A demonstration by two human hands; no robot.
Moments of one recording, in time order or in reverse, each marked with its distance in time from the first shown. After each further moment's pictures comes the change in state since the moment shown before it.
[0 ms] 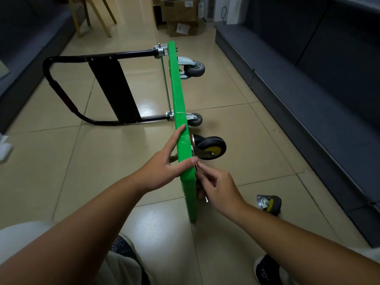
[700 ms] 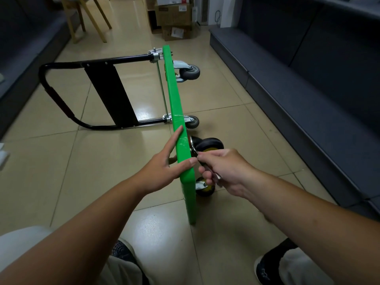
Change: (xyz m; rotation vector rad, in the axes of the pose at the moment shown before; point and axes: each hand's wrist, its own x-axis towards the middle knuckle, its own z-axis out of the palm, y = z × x) left_hand 0.001 0.004 0.002 0.006 0.009 0.028; right_hand 0.019 -0.084 -0.027 0.399 0.054 0.498
